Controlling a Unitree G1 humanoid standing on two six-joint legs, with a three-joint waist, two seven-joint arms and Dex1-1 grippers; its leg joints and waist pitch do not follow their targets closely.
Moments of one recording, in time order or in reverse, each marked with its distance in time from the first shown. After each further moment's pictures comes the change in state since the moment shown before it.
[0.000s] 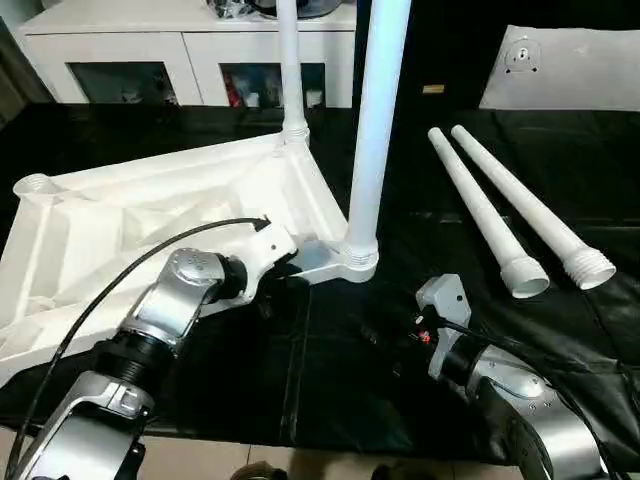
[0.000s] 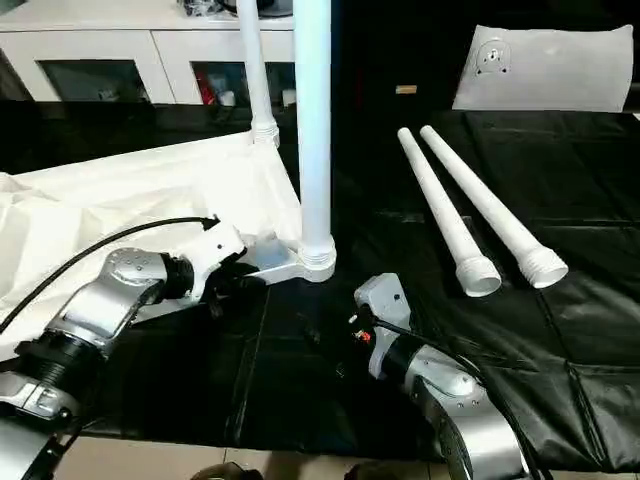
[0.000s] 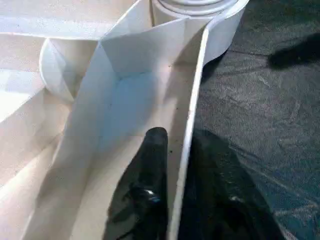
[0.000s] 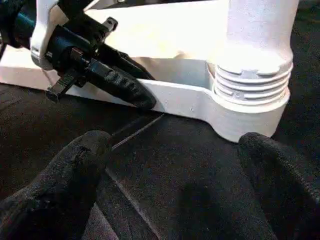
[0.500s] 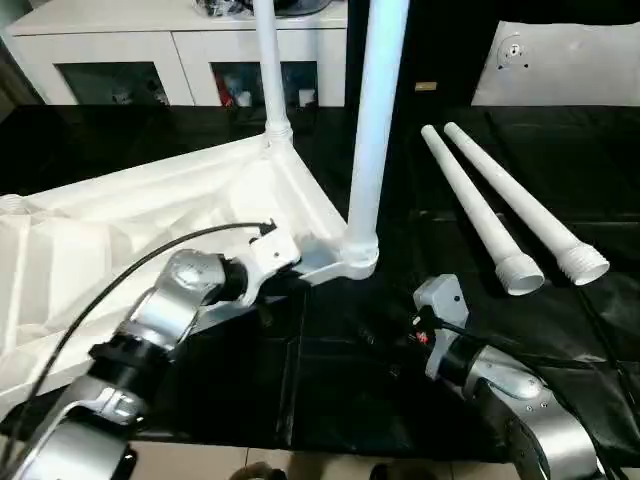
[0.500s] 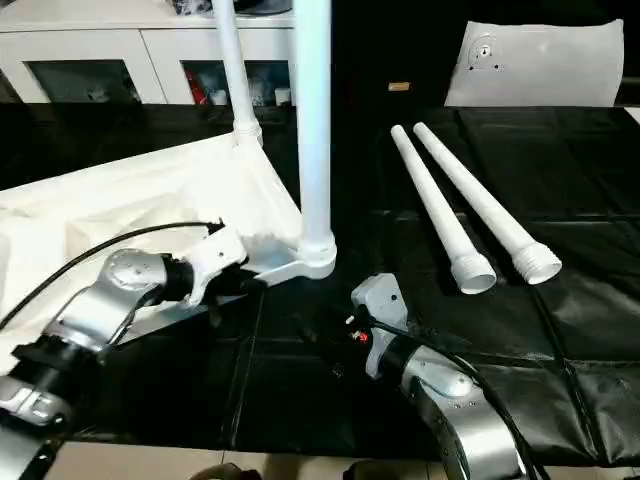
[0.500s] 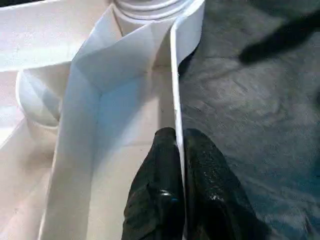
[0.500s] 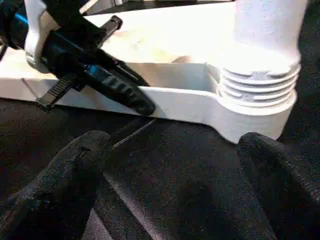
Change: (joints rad) left arm 0.017 0.041 -0.039 -0.030 0.017 -0.085 -0.066; right arm 0.002 0.005 0.013 0.000 -0.001 -0.016 -0.003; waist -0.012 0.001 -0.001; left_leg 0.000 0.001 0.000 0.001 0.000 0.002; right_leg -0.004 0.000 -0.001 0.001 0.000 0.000
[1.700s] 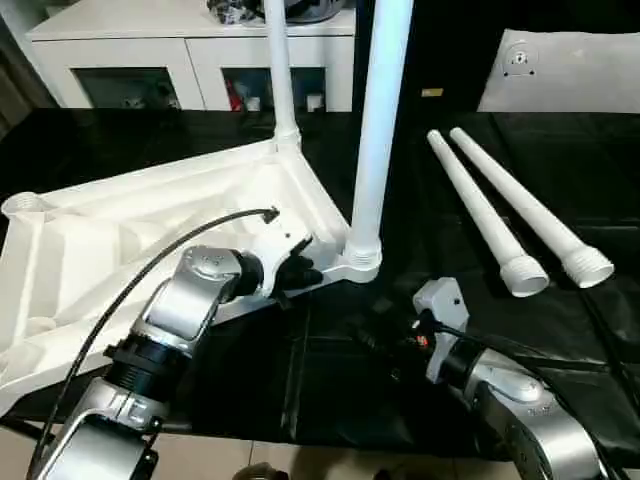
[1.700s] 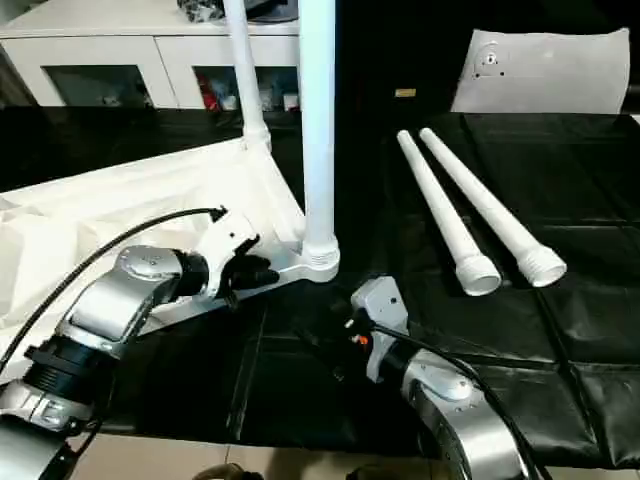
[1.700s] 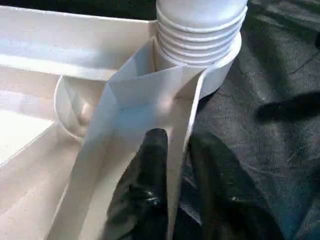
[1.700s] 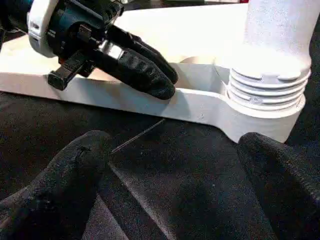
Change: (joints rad) left arm 0.003 -0.093 0.050 -0.193 -0.048 0.374 0.153; right arm 0.010 -0.015 0.011 -0.008 0.000 0.001 -0.012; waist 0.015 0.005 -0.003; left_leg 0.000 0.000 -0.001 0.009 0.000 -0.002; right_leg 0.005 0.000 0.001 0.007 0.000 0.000
